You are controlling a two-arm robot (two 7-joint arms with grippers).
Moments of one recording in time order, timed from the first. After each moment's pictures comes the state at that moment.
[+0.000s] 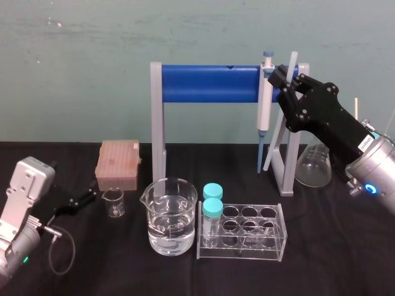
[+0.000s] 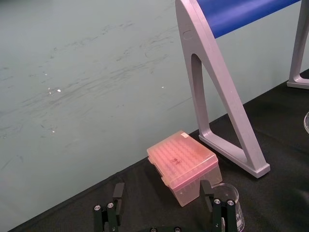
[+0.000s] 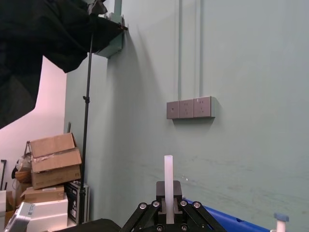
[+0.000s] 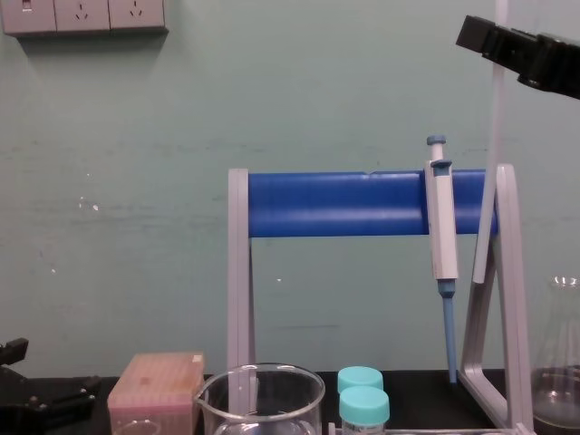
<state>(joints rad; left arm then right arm) -0.20 0.60 0.45 -1.41 -0.25 -0.12 0.03 0.26 0.47 -0.25 -1.69 0.65 -0.17 0.53</state>
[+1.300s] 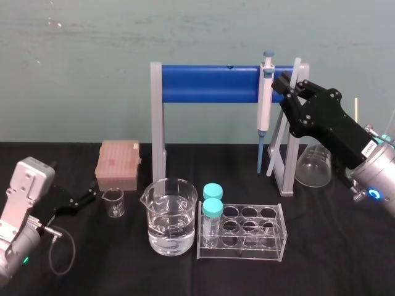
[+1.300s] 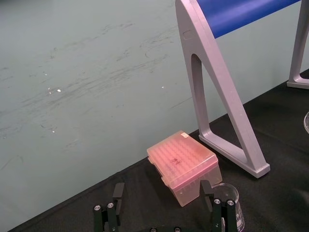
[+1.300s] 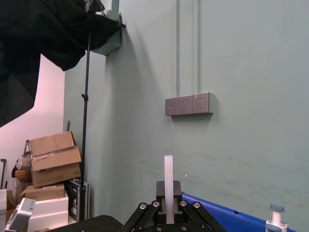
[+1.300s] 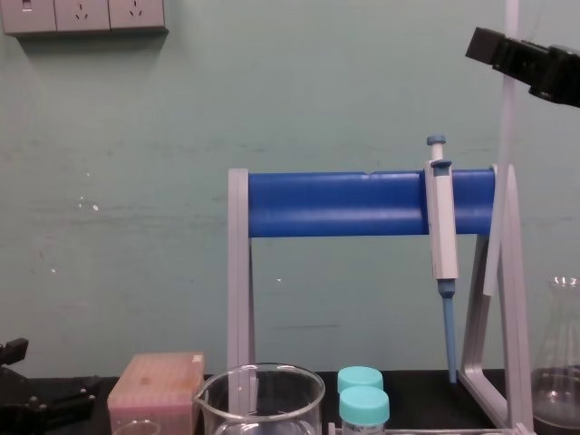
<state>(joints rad) -0.20 0.60 0.45 -1.41 -0.25 -0.12 0.03 0.24 0.48 -0.25 -1.70 0.67 -0.17 0.53</state>
